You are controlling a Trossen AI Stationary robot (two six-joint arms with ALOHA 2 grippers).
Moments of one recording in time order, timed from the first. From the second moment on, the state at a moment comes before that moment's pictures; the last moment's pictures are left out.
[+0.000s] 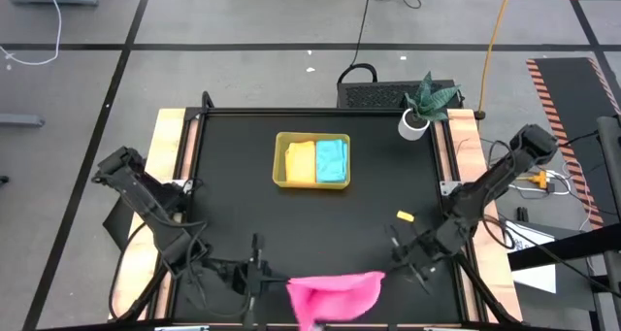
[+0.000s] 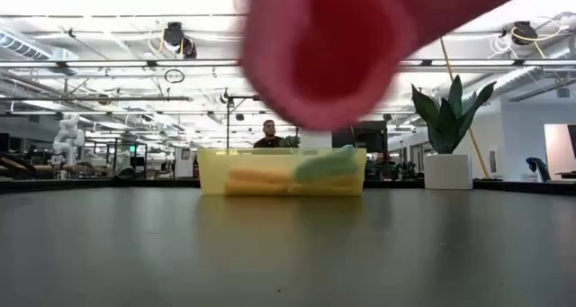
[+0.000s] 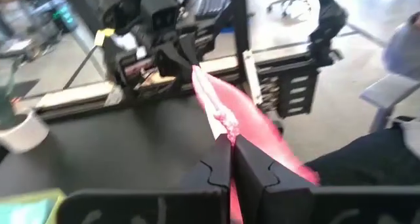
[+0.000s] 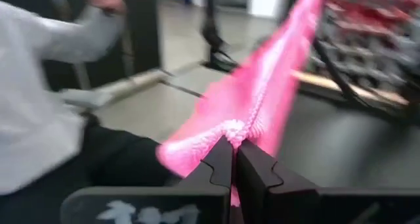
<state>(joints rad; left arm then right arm) -0.79 1.57 1.40 -0.24 -0.64 -0.12 0.75 1.13 0.52 0.45 0.18 0.00</state>
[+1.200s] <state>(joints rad) -0.57 1.57 0.88 -0.39 -0.85 -0.69 0.42 1.17 0.41 0.04 0.51 0.12</state>
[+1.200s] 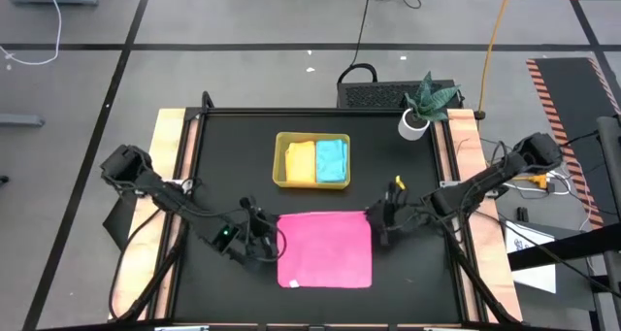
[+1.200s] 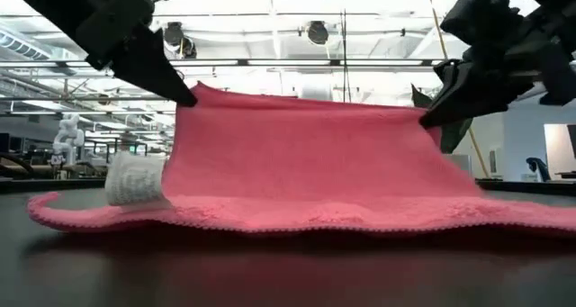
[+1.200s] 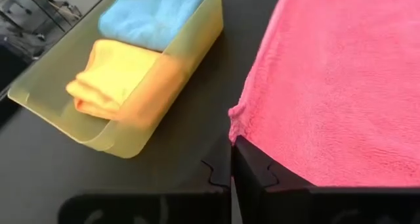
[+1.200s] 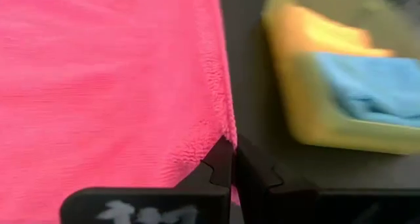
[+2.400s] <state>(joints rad) -0.58 1.57 0.88 -0.28 -0.77 -0.63 0.35 1.36 0.34 0.32 0.42 -0.25</state>
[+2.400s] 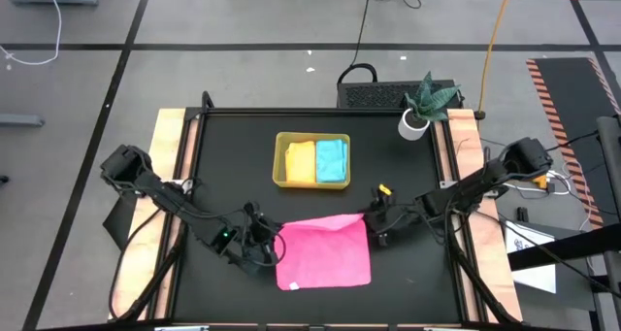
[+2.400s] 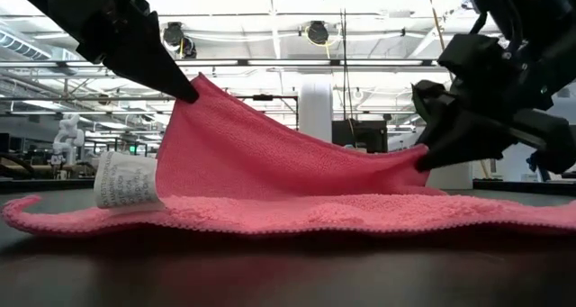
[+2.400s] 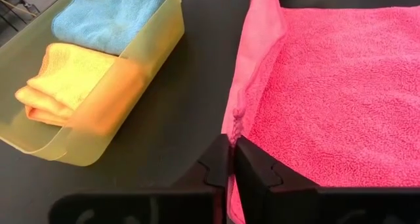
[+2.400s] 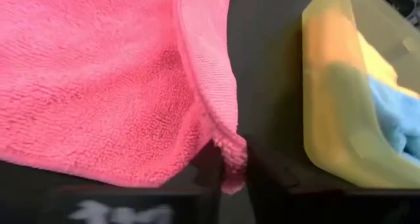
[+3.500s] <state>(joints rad) -0.55 1.56 0.78 -0.12 -0.94 -0.38 0.45 1.07 0.34 0.07 0.64 0.14</state>
